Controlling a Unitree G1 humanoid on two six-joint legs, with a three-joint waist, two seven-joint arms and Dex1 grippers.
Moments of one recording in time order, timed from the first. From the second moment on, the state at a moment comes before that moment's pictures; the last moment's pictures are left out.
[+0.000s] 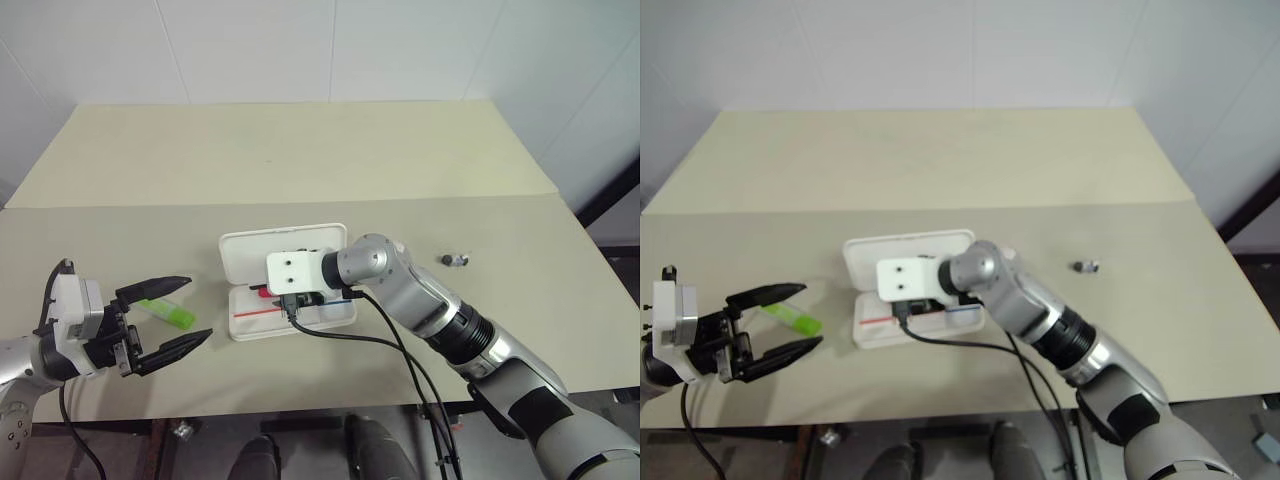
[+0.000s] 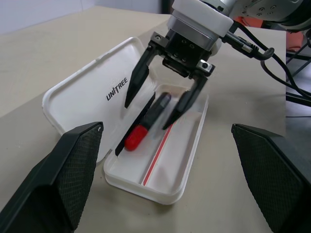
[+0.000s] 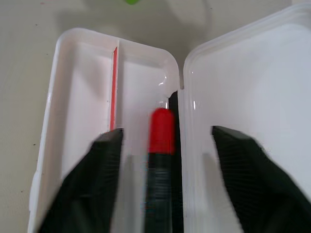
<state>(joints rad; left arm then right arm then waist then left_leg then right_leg) 0.17 0.77 0.54 -0.38 -0.71 0.28 -1.07 -0.93 -0.32 0.66 -0.03 -0.19 0.48 1.00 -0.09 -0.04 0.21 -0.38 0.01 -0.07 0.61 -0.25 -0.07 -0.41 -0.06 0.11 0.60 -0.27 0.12</state>
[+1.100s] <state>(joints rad) 0.21 0.56 0.58 -0.67 -0.76 0.64 -0.32 -0.76 -0.50 0.15 0.30 0.32 -0.03 1.43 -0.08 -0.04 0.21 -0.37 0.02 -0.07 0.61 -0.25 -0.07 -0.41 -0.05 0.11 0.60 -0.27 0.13</state>
